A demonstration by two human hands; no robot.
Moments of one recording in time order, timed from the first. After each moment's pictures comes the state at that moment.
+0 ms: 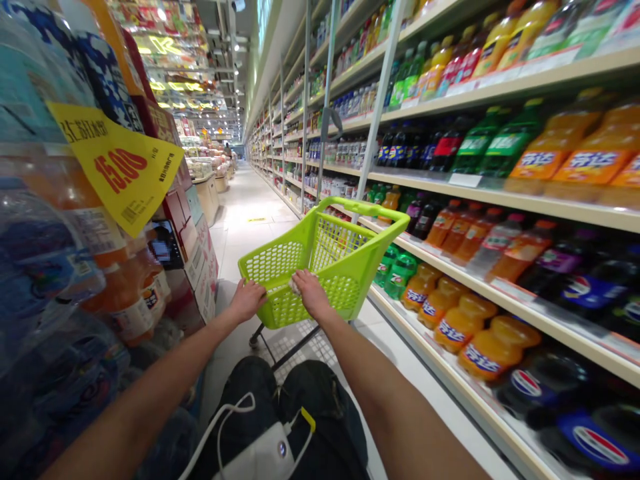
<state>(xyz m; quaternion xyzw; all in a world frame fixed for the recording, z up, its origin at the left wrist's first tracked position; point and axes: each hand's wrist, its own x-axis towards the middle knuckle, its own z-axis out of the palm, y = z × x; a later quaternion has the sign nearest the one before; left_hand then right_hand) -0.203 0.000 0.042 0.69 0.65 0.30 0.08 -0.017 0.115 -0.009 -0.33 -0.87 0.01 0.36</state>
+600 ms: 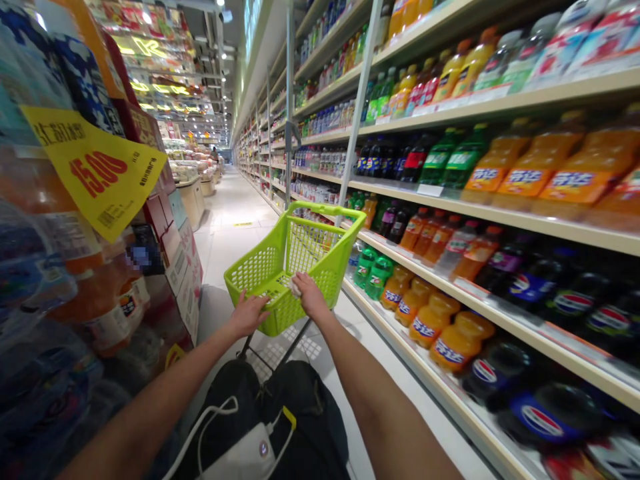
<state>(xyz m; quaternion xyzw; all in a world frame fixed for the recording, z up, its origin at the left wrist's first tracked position) -0.167 -0.001 0.020 0.73 0.63 0.27 0.05 0.029 0.134 -0.013 -0.35 -0.85 0.07 0.38</state>
